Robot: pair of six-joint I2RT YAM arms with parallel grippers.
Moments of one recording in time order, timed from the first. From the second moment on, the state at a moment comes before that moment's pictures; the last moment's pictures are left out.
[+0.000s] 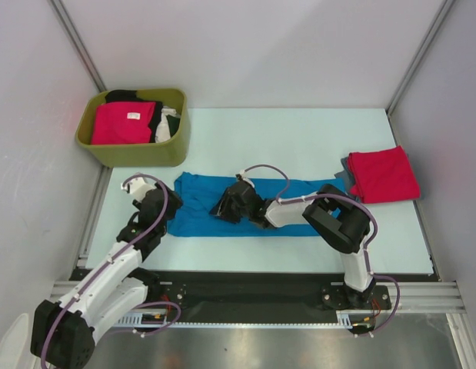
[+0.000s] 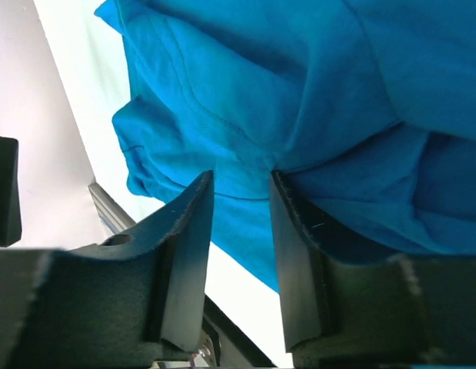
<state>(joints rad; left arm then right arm) -0.37 0.80 0.43 -0.17 -0.52 -0.80 0.94 1.99 1.06 0.31 -0.01 1.19</state>
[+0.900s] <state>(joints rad) -0.37 0.93 0.42 -0.14 -0.47 -0.77 0.94 1.83 0.99 0.19 0.04 1.11</state>
